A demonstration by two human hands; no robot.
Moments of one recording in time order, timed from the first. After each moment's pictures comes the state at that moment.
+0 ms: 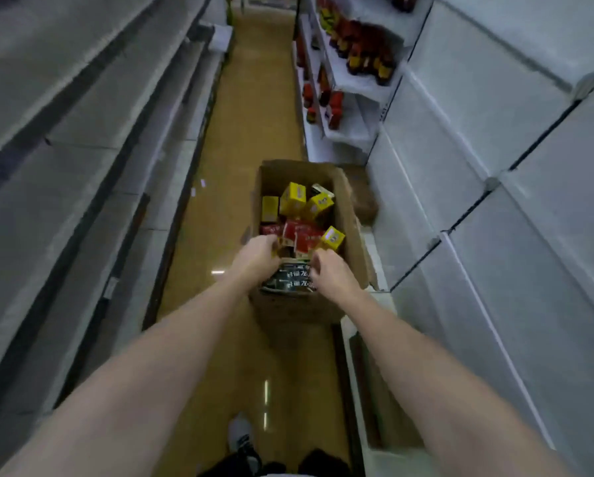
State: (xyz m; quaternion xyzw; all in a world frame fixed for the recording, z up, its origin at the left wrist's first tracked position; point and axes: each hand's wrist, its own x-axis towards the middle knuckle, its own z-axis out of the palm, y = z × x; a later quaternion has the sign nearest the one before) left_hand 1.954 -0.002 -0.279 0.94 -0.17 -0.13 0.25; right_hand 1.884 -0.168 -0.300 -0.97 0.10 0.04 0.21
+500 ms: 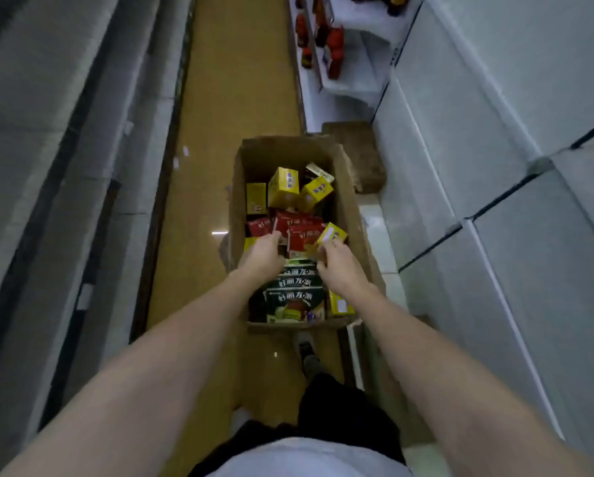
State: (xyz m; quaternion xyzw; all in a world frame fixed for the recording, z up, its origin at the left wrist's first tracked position) left_hand 2.080 -0.096 -0.361 0.93 -0.17 -0.21 0.26; right_hand 2.012 -0.265 -0.380 -0.96 0.13 0.10 0.21
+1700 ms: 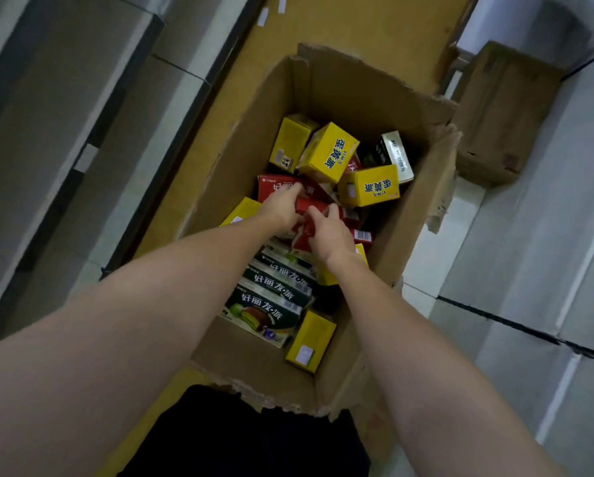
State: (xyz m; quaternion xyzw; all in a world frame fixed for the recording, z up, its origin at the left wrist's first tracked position) left_hand 2.251 -0.191 -0.553 0.91 0.06 -0.30 0.27; right_hand 2.218 -0.332 -0.547 -0.93 -0.10 0.30 0.20
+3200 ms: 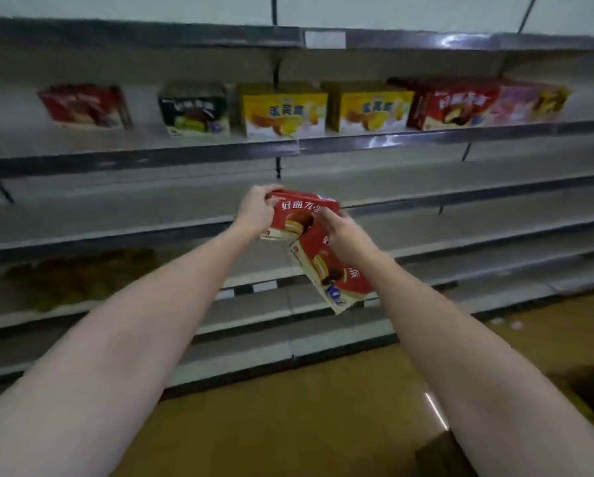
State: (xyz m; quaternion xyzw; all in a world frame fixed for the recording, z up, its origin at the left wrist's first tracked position) left_hand 1.715 0.312 -0.113 0.78 0.42 0.33 0.32; right_hand 1.872 0.185 -0.138 -0.75 -0.60 0.08 0.25
